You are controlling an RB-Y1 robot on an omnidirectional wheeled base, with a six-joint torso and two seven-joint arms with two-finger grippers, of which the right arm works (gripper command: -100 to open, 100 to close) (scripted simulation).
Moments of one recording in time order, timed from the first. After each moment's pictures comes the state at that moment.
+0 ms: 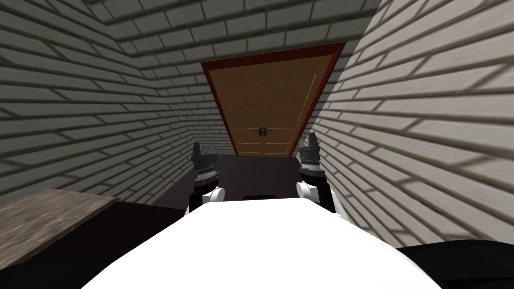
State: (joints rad) arm 0.48 -0.02 -0.04 -2.34 0.04 -0.42 0.15
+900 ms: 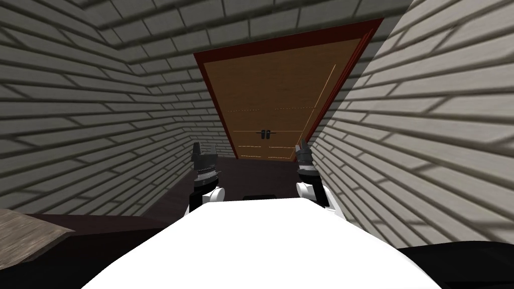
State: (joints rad) arm 0.45 -0.06 -0.07 -2.19 0.07 -0.41 0.05
